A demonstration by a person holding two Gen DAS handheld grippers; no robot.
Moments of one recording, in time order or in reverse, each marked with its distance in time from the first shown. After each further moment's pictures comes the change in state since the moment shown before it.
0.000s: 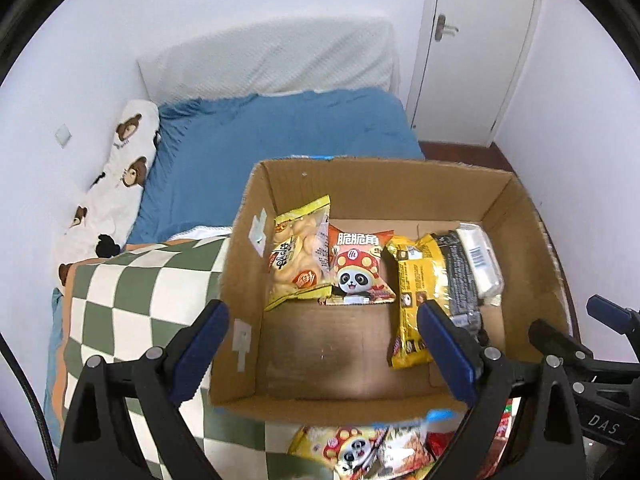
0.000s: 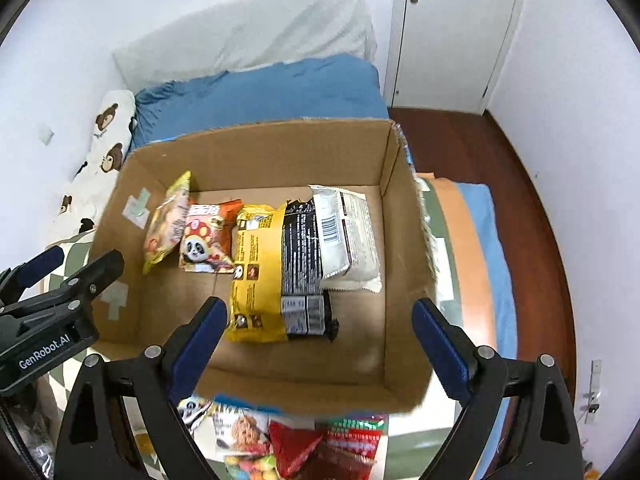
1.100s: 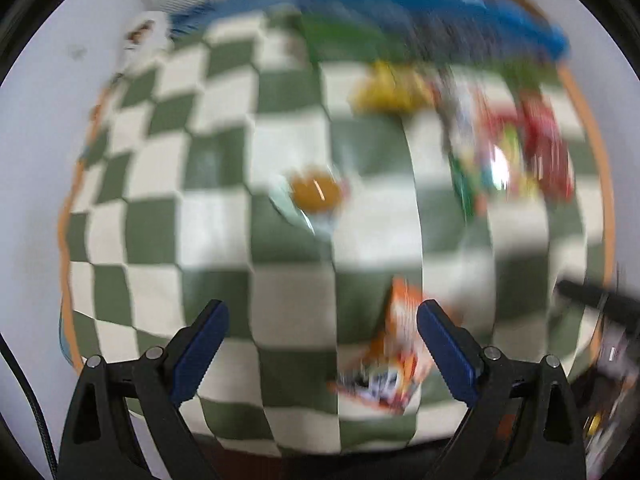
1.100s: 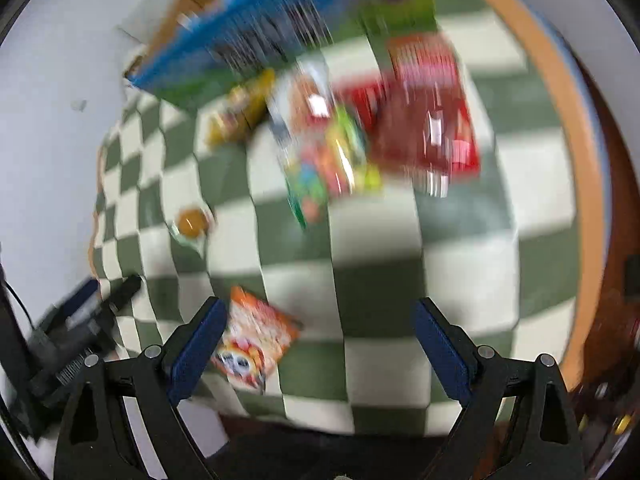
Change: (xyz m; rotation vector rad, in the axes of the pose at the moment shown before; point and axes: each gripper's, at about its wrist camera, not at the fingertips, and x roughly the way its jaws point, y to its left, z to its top) left arm -0.035 0.049 -0.293 0.117 0.393 0.042; right arm -0.028 0.027 -0.305 0.222 0.361 0.276
